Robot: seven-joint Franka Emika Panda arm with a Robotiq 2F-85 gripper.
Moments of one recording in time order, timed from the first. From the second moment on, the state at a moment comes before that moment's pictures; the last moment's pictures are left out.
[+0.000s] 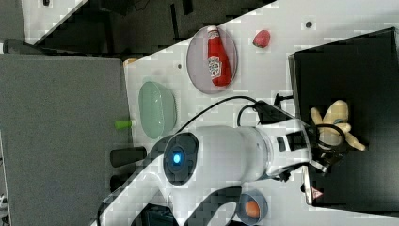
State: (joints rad) arm -0.05 0.24 -0.68 -2.01 -0.03 0.63 -0.93
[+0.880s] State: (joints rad) arm 0.04 0.06 -0.63 -1.82 -0.02 0.35 -0.94
